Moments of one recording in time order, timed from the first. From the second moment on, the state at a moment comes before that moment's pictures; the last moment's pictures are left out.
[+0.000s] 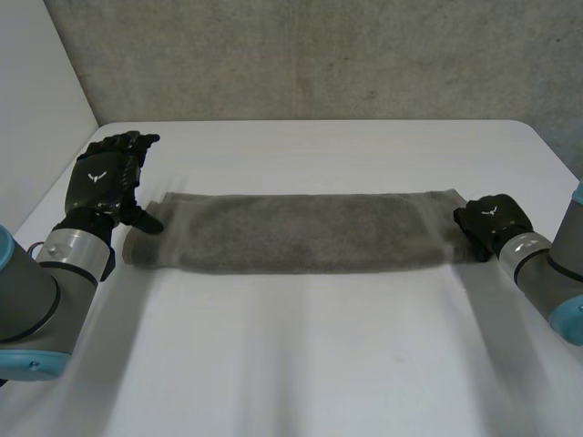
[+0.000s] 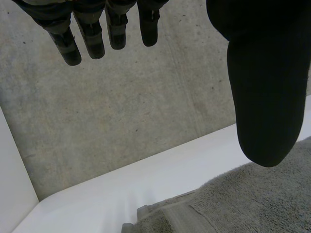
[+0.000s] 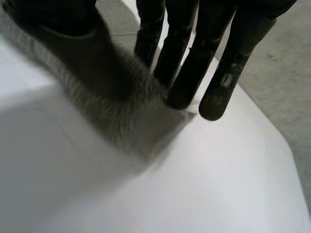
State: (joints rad) left arm 4.51 -1.84 -1.90 3.83 -1.44 3.14; right arm 1.68 -0.94 1.50 -0.21 1.38 2.50; left_hand 0.17 0.17 0.17 0.17 0.03; right_hand 1.26 1.27 1.25 1.25 1.08
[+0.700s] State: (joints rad) left arm 4.51 -1.84 -1.92 3.86 -1.44 3.15; right arm 1.88 -1.15 1.38 -0.31 1.52 2.30; left_hand 0.17 0.17 0.17 0.17 0.03; right_hand 1.33 1.32 1.35 1.34 1.16
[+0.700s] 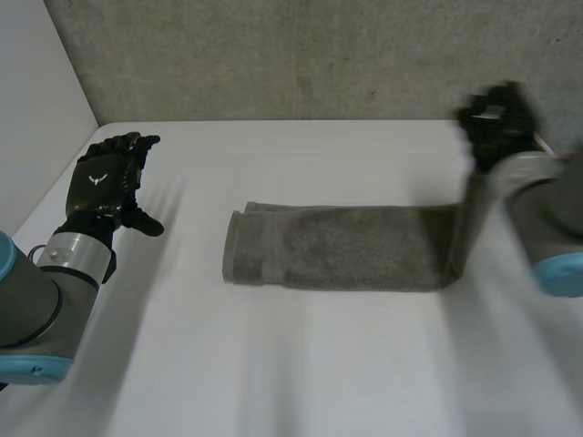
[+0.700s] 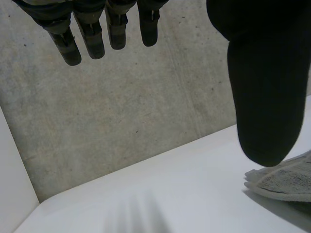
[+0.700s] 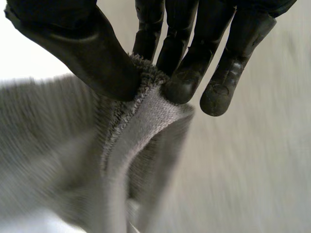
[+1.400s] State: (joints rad) left arm 4.46 -1.88 -1.94 3.95 -1.44 3.15; right arm 2.02 -1.10 1.61 -0.29 1.48 2.70; left_hand 0.17 0.17 0.17 0.17 0.03; right_hand 0.29 0.28 0.28 0.29 0.10
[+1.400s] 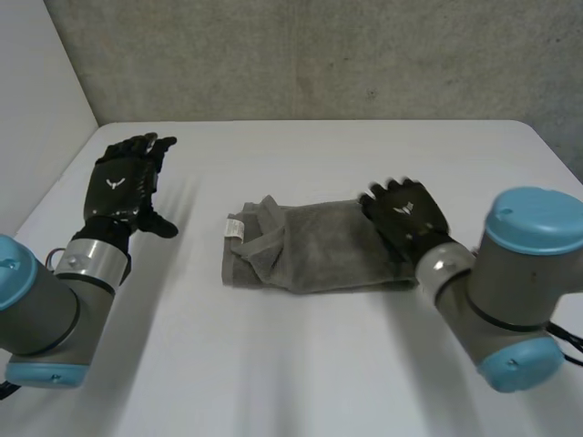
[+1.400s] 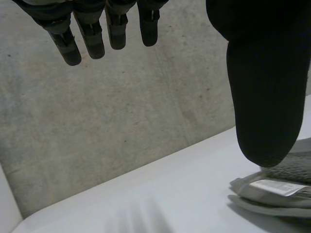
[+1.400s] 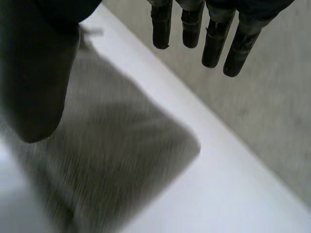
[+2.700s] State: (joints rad) left arm 4.26 -2.01 -1.67 3.64 -1.46 3.07; right arm 2.18 -0.99 1.23 -0.10 1.48 2.89; left_hand 0.18 0.18 0.18 0.18 0.03; right_hand 0.23 0.25 0.25 0.27 0.06
